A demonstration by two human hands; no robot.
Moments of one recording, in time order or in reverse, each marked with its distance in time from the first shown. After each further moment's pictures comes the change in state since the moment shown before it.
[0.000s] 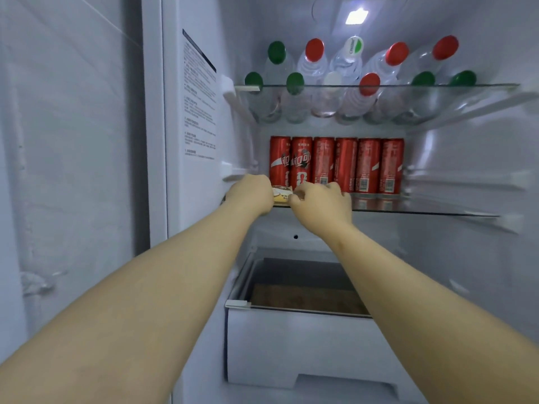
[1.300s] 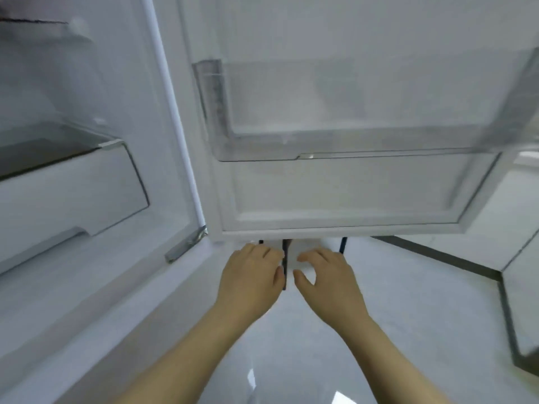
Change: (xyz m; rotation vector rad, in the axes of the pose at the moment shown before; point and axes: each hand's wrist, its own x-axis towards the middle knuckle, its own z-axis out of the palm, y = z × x) left_hand -0.412 0.244 0.167 -0.668 -0.181 1.284; right_hand -0.514 0.160 -0.113 -0.249 -0.011 0.990
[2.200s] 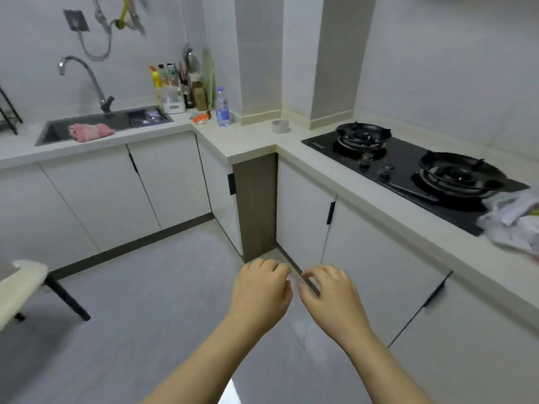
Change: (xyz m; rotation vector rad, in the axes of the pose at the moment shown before) left_hand -0.012 0.520 0.123 -0.519 -0.214 1.001; right_hand -0.342 0.274 -0.234 -0.210 0.492 1.085
